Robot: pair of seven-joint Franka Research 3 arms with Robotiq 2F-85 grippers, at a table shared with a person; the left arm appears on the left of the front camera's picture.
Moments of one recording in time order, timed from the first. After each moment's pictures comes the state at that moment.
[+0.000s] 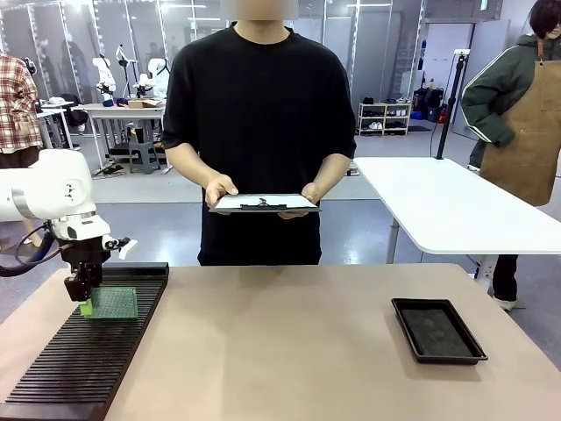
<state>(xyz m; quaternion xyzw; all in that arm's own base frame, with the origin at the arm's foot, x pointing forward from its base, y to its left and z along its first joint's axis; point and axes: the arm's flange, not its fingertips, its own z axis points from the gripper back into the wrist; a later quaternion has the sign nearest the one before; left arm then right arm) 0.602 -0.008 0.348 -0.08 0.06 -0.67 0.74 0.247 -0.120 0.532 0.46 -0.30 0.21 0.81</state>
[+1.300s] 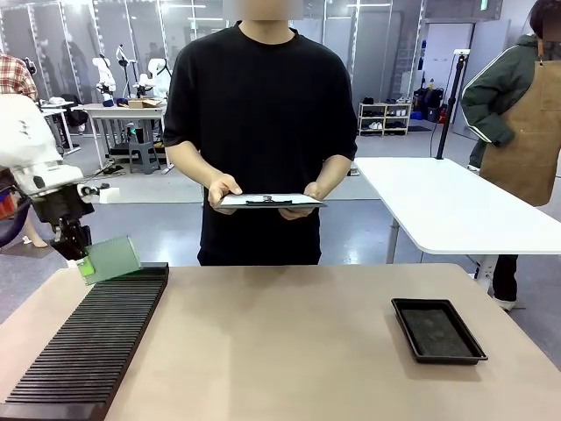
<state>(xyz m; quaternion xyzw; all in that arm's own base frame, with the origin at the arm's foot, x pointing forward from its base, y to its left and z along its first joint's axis) 0.569 0.001 0.460 -0.19 -0.03 -0.63 0.75 0.247 -0.120 0.532 0.46 -0.30 0.21 0.81</state>
